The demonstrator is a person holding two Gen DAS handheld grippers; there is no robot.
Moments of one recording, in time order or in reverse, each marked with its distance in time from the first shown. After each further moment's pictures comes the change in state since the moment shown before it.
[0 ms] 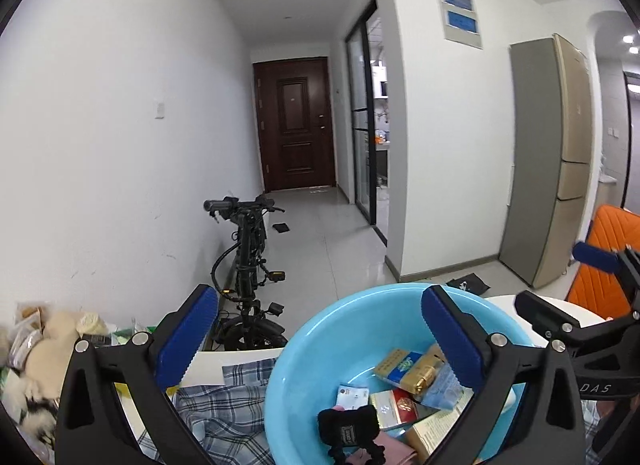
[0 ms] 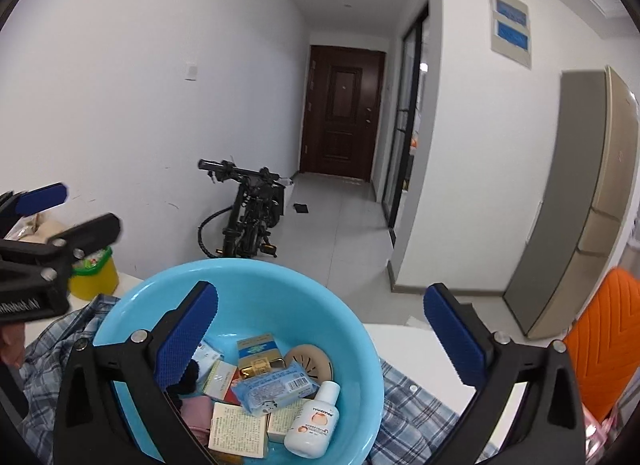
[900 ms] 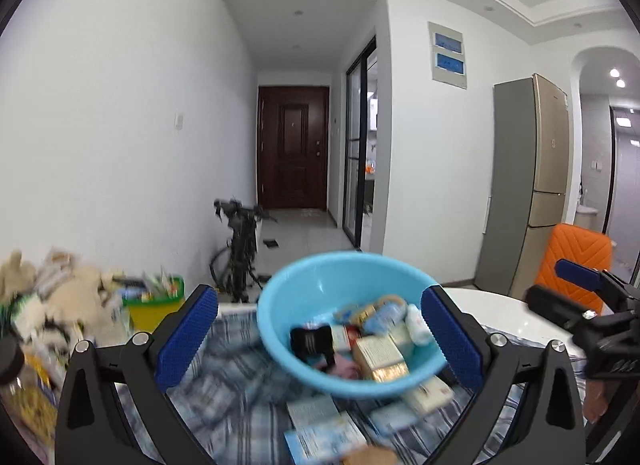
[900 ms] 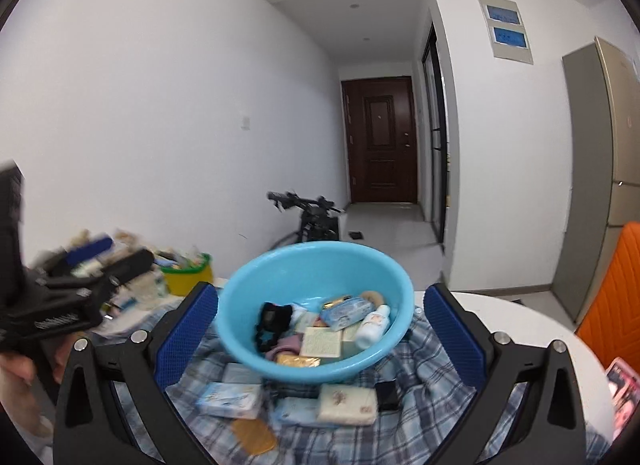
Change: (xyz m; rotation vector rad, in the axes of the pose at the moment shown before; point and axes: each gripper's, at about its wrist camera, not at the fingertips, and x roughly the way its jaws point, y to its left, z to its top) left arm -0.190 -0.010 -0.087 -0.122 -0.087 -0.021; right arm -0.184 -0.013 -0.092 0.145 -0.150 0.238
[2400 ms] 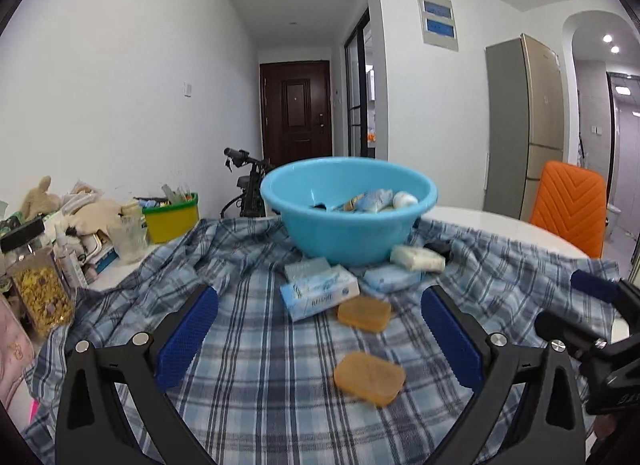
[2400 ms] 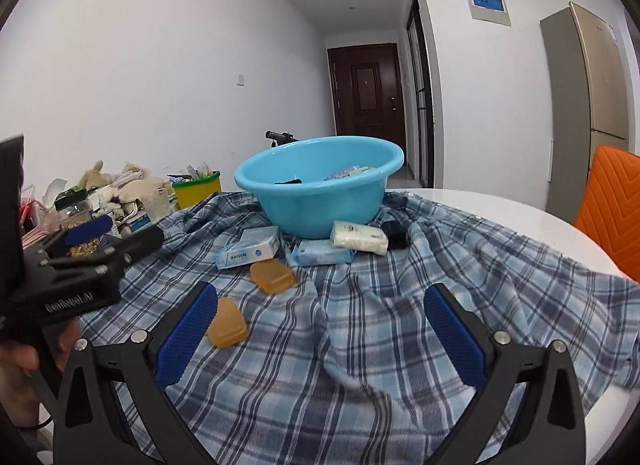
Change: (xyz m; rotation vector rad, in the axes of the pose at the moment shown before) left arm -0.079 -0.023 -0.166 0.076 0.093 0.026; right arm -0.083 0.029 -0.176 0.030 0.120 -0.057
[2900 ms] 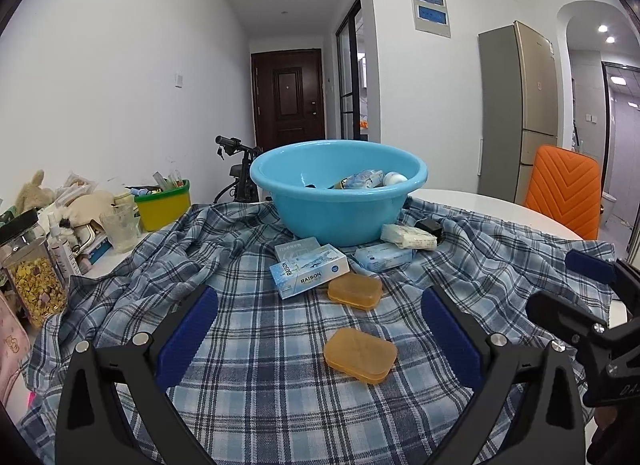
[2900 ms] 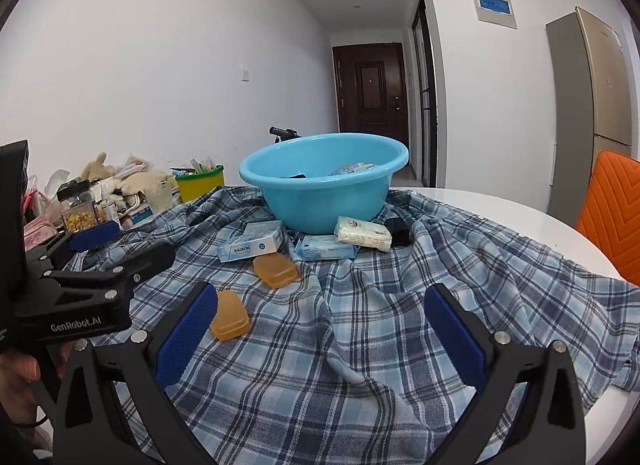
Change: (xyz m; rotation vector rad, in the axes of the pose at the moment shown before) left arm 0.002 -0.008 -0.008 0.018 0.043 -0.022; right arm 0.002 0.008 0.001 -0.029 0.014 0.001
